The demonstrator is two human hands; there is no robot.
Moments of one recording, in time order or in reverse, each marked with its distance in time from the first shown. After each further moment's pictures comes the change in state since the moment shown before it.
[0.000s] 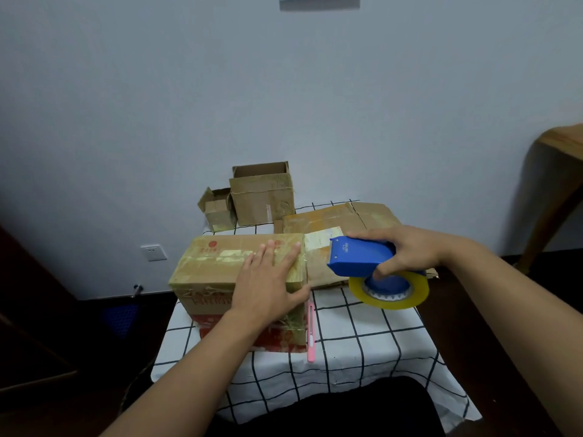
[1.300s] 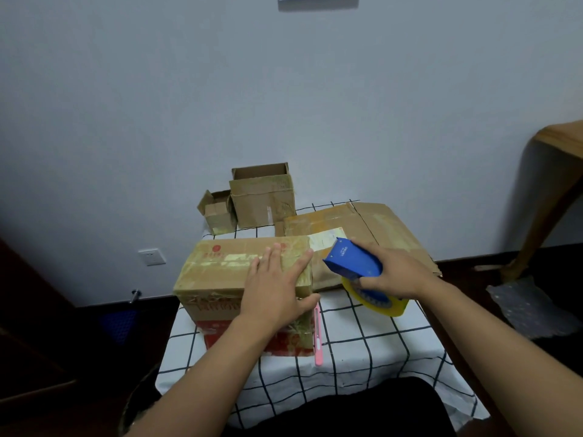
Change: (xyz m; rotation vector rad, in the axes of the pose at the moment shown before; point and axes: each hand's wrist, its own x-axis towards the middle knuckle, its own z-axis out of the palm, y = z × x) left_hand 0.000 -0.002 0.002 0.007 -0.040 0.038; right_hand 0.018 0.002 0.072 0.014 0.345 0.148
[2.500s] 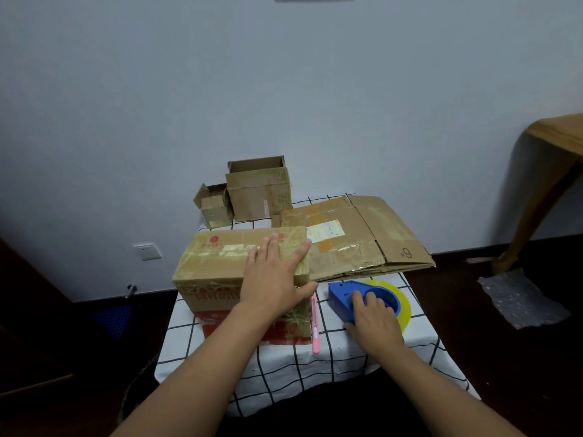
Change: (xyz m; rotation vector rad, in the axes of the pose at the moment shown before) left_hand 0.000 0.000 0.000 -0.004 -0.001 -0.001; right_hand -0.041 -0.007 0.132 -0.456 0.024 0.239
